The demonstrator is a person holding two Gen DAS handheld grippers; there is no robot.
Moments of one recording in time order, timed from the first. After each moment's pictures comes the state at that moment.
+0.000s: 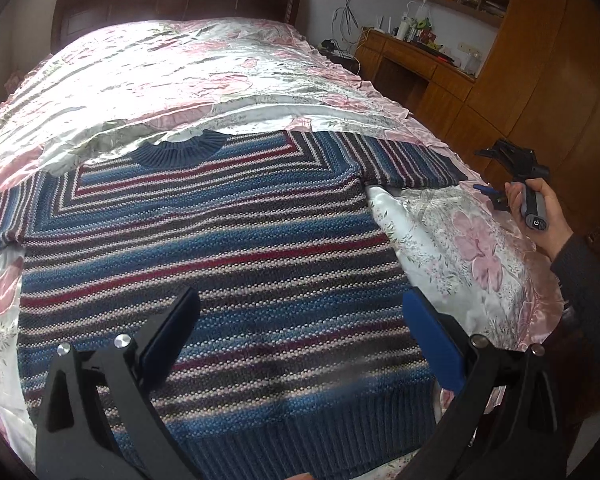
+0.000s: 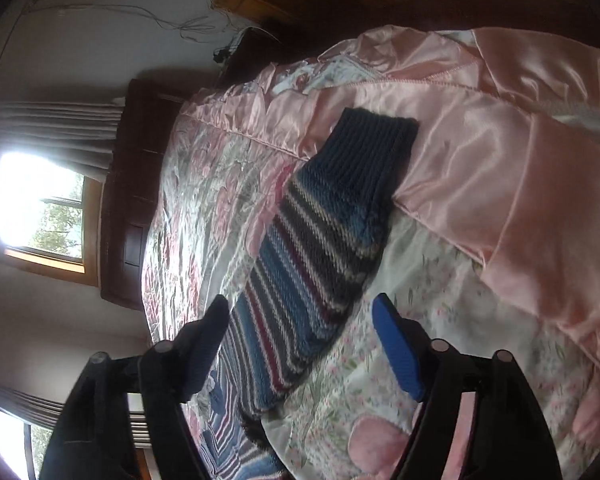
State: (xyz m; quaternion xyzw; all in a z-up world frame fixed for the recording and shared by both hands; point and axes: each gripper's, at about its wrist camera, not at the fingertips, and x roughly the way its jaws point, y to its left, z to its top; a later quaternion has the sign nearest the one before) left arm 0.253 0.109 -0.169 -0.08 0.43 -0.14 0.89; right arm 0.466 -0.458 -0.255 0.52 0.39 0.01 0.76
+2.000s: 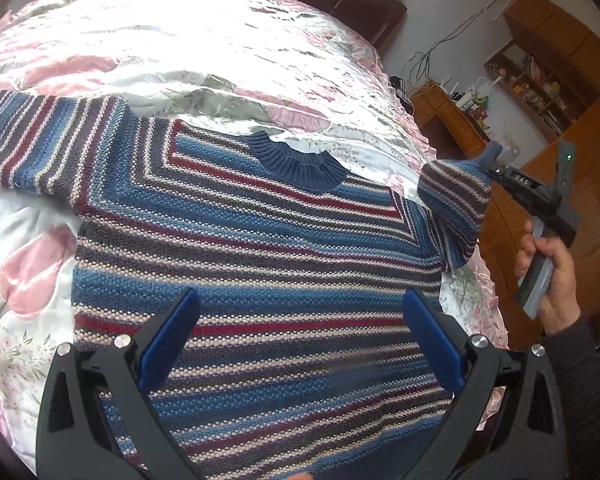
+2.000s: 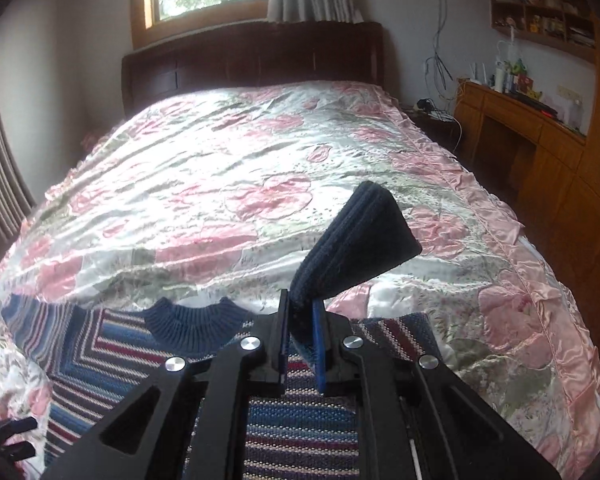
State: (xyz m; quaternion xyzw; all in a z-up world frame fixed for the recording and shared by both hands) left arm 0.316 0.332 -0.193 -0.27 0.44 -0.11 0.85; right arm 0.510 0.011 -0.105 -0.03 0.36 0.08 0.93
